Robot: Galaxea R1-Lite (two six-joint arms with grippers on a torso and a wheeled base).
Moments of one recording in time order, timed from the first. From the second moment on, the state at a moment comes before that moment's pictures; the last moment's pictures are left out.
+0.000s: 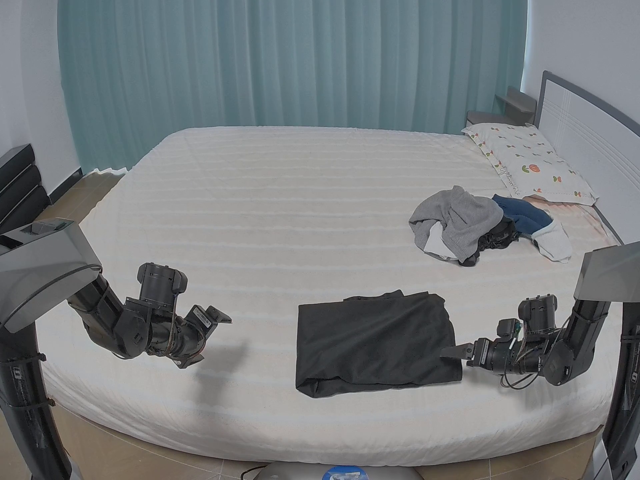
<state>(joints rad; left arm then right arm) -0.19 2.16 -0.80 -0.51 -0.13 -1.04 0.09 2.30 -0.48 -1.06 0.48 0.46</state>
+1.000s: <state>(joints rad) -0.19 2.16 -0.80 -0.52 -0.13 -1.04 0.05 2.28 -0.41 -1.06 0.48 0.37</state>
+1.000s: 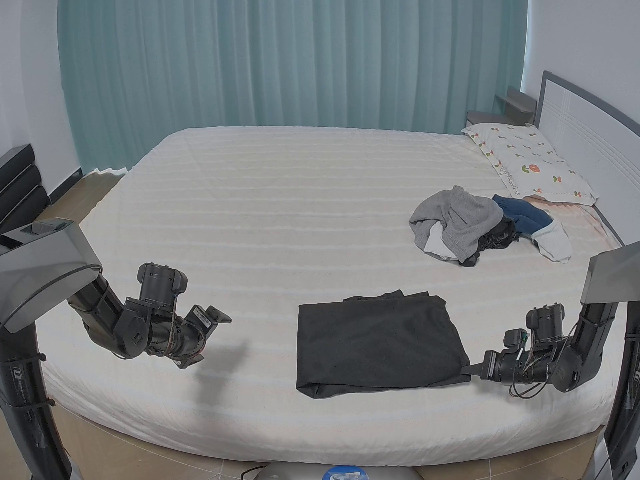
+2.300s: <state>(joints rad) -0.19 2.16 -0.80 -0.51 -0.13 -1.04 0.09 2.38 -0.87 -0.92 0.39 0.55</state>
